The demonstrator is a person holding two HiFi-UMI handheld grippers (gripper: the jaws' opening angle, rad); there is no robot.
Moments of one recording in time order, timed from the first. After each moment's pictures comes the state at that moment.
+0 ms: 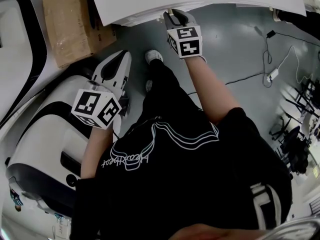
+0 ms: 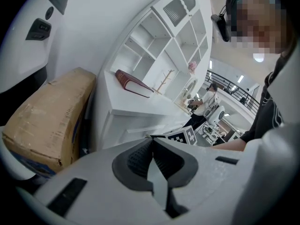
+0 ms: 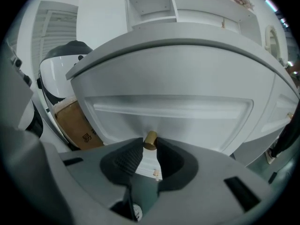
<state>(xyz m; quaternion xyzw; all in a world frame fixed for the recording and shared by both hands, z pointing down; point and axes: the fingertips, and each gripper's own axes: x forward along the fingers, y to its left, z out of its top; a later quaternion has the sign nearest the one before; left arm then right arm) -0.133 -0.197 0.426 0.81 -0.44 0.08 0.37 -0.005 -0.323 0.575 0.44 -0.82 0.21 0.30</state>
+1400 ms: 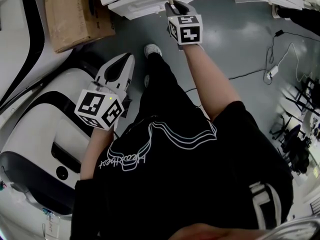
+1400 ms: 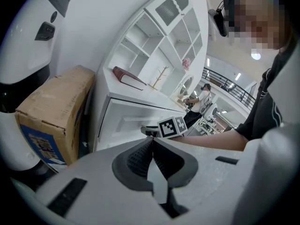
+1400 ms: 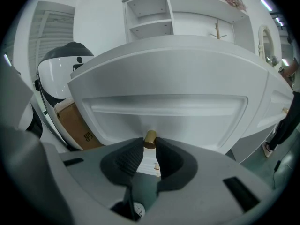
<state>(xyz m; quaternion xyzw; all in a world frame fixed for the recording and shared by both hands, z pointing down) -0.118 -0.125 0.429 0.82 -0.43 0.09 0.37 0.005 -0.301 0.573 0.47 -0.81 0.21 0.29</state>
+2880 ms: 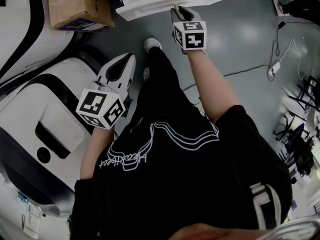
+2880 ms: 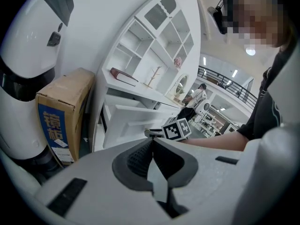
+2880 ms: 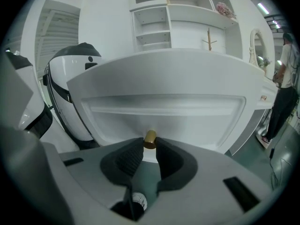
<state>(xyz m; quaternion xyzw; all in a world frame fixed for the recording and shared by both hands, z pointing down) -0.098 -0.022 0.428 0.83 -0.43 0.09 0.35 0.041 -0.189 0.574 0.48 -0.80 0.21 0.29</state>
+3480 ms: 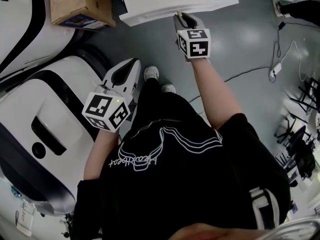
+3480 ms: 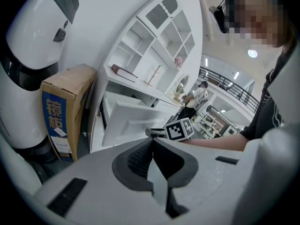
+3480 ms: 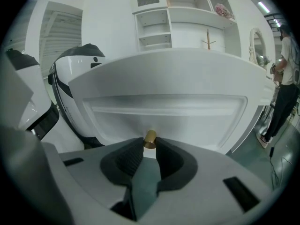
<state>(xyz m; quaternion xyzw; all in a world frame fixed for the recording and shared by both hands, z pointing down) -0.082 0.012 0.440 0.82 -0.43 0.08 0.36 0.053 -0.147 0.573 0.47 -0.81 0.21 0.29</state>
